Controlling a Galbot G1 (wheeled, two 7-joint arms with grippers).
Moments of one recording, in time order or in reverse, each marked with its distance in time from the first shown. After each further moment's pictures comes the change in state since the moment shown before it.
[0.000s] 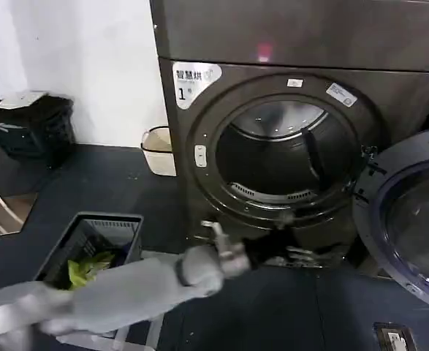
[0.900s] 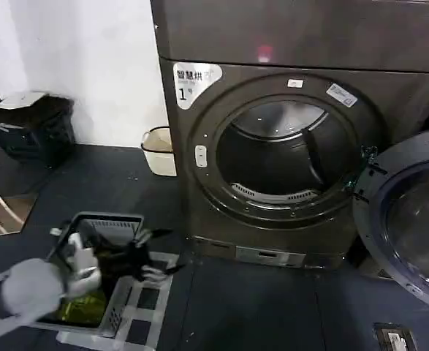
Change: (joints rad) left arm 0.109 0.923 -0.149 -0.407 0.048 0.368 0.053; right arm 0.101 -0.014 -0.077 0.011 -0.034 0.009 -0.028
